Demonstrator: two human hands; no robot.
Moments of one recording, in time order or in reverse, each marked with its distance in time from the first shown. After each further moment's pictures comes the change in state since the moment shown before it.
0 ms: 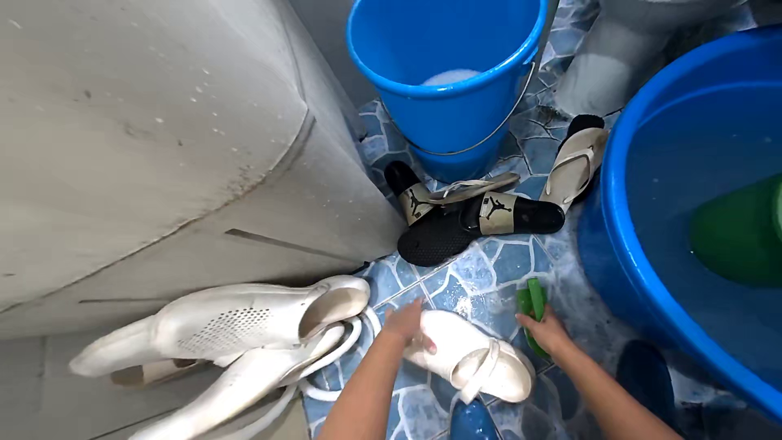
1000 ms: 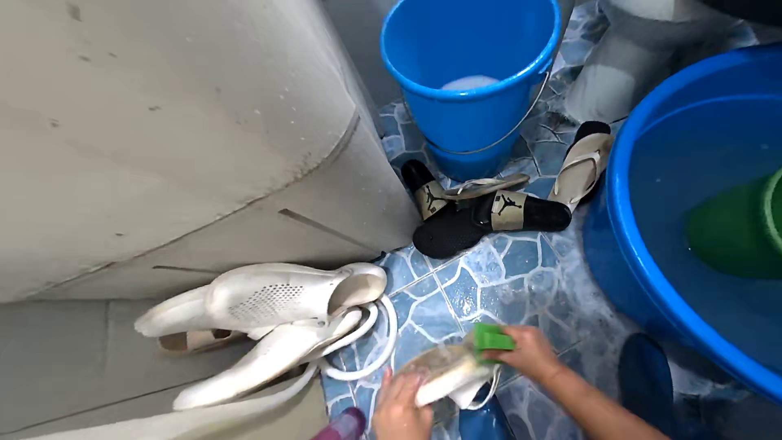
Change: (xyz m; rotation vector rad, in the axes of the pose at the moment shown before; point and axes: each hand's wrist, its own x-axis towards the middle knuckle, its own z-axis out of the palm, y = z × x) left_hand -0.166 0.011 0.122 -0.305 1.221 0.199; right_hand -0.081 -0.005 0.038 -0.483 -0.122 -0.761
